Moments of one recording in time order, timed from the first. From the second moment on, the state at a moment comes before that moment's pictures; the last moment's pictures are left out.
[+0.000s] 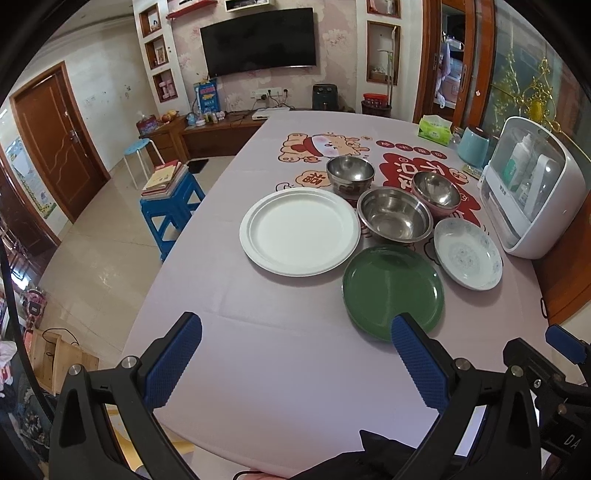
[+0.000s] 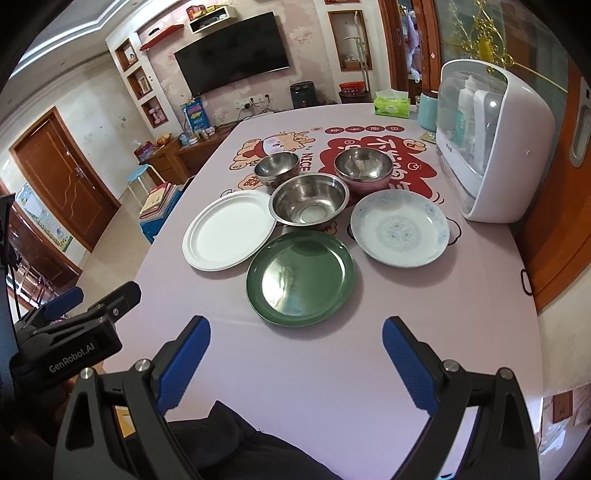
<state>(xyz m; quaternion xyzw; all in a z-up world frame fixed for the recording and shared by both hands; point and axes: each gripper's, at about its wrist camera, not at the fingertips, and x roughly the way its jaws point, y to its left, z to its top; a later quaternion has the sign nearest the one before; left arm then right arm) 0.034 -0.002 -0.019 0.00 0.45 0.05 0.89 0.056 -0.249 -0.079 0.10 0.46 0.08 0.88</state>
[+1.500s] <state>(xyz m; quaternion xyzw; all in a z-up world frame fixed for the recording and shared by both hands) 0.246 0.186 -0.108 -0.02 0.52 0.01 0.86 0.201 -0.118 -0.139 0.13 0.41 0.01 0.90</state>
